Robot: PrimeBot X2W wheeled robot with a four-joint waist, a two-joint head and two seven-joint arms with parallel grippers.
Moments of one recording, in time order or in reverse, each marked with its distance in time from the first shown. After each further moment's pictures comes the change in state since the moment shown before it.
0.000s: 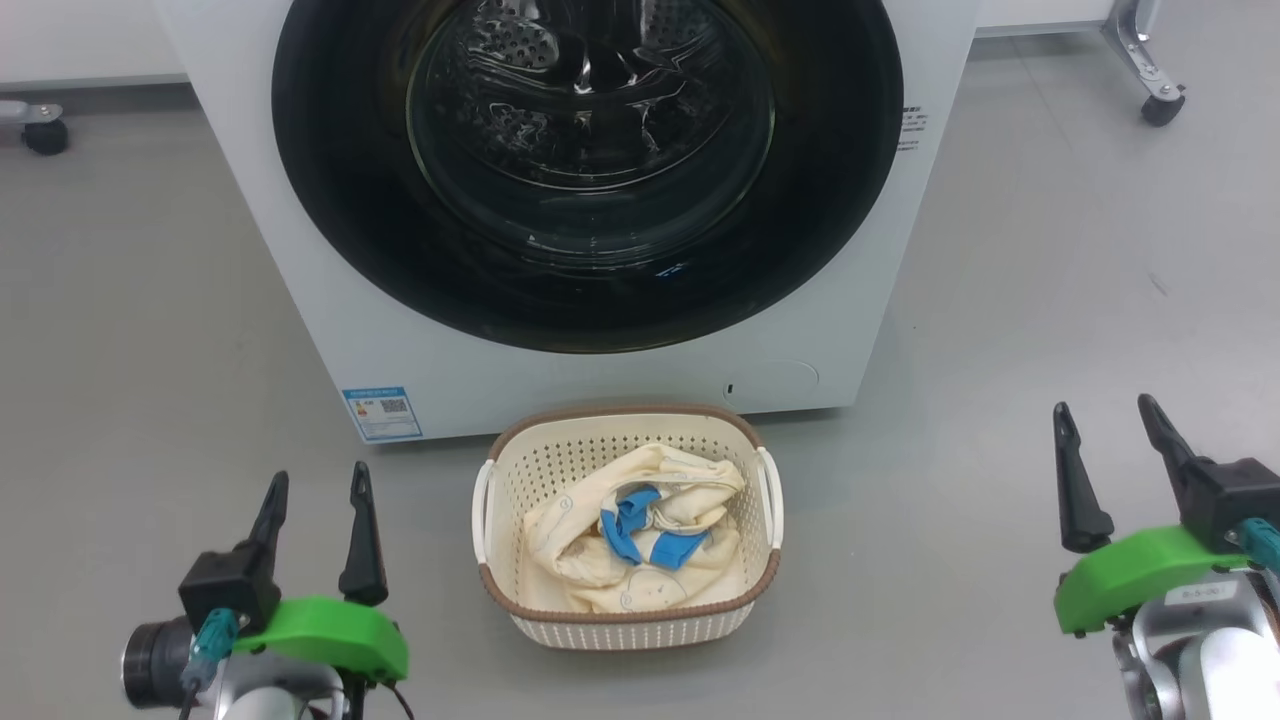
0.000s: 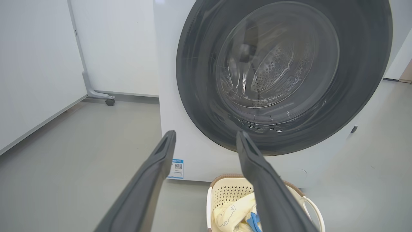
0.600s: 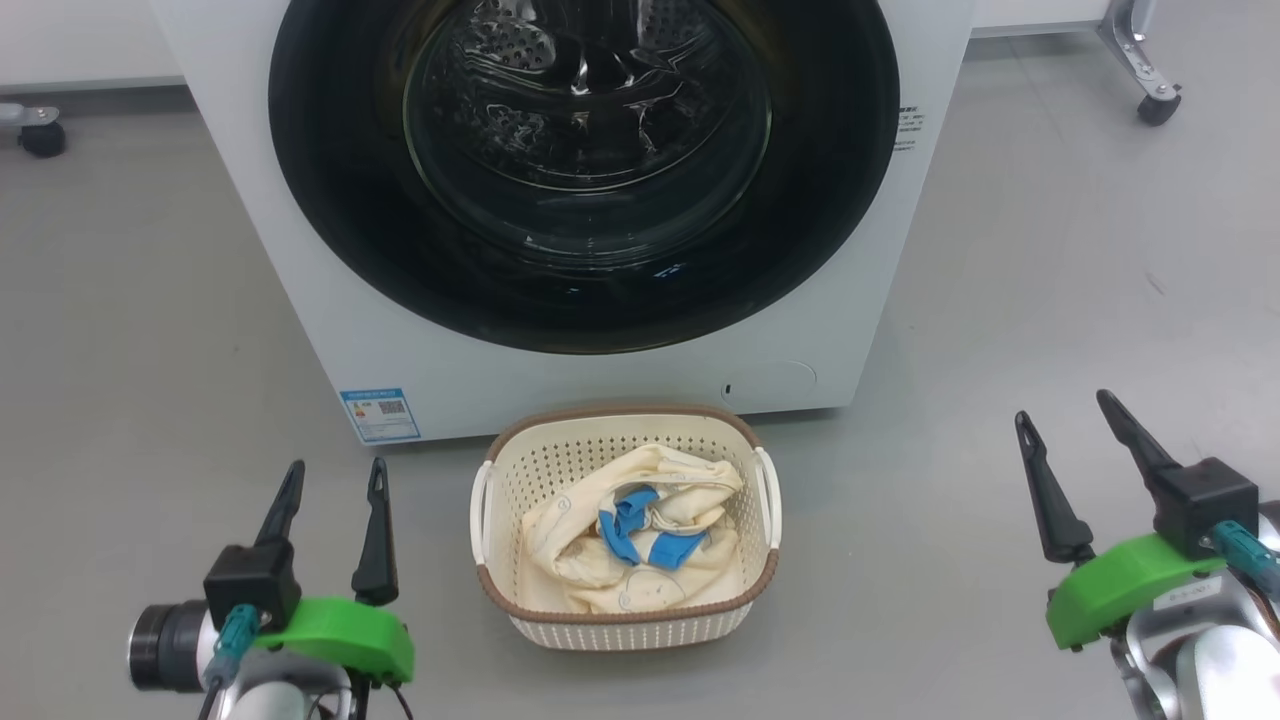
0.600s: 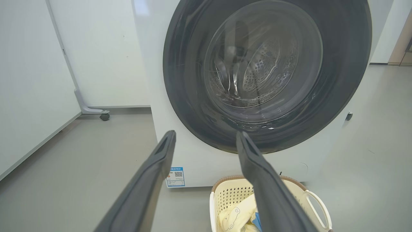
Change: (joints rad) left arm -0.019 0.005 -0.017 0.021 0.094 0.016 -0.023; right arm 0.000 0.000 -0.003 -0.017 -0.112 0.000 -0.019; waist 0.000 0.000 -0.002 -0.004
